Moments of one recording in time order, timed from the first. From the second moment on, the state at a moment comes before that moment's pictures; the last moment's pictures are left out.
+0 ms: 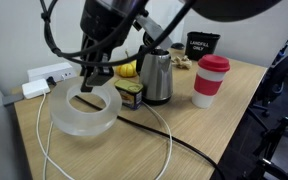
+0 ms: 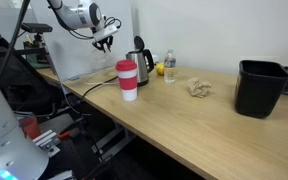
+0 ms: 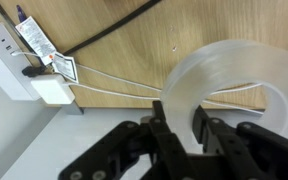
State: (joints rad) arm 0.33 0.34 0.37 -2.07 -0.28 2.91 -0.58
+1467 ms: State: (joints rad) arm 0.36 0.38 0.20 -1.86 -0.39 2.70 -0.26
